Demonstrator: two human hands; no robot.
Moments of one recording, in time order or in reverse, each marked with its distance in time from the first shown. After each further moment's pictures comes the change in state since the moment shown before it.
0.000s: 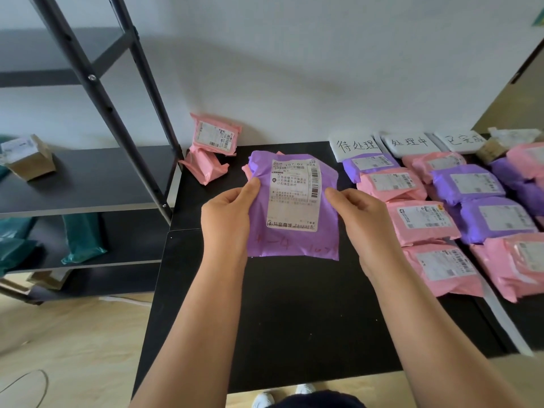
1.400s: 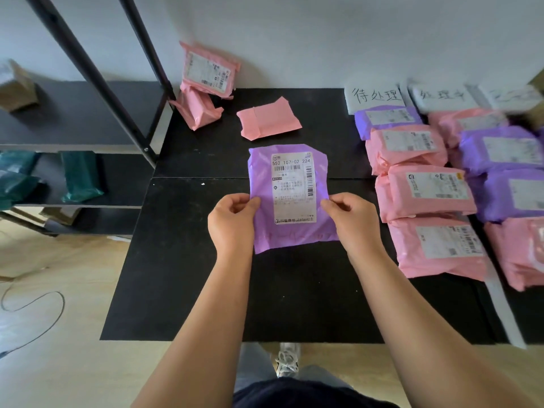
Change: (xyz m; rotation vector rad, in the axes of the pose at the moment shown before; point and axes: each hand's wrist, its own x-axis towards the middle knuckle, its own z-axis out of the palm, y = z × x) left_hand 0.001 -0.134 0.064 0.204 0.257 -0.107; right_hand 0.038 0.133 -0.008 -0.238 -0.114 0.116
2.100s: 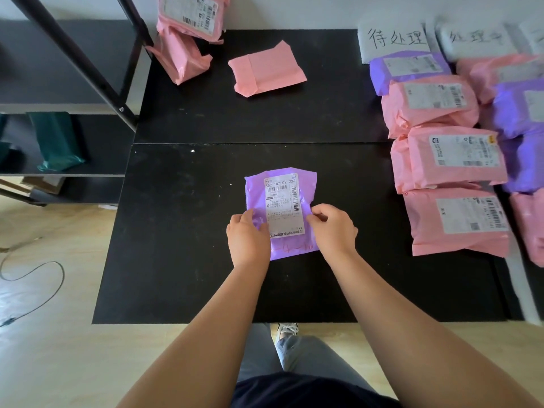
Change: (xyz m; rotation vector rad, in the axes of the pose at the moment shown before) left_hand 0.018 -0.116 0.034 0.562 -0.200 0.003; right_hand 0.004 0.075 0.080 -0.357 -0.153 0.171
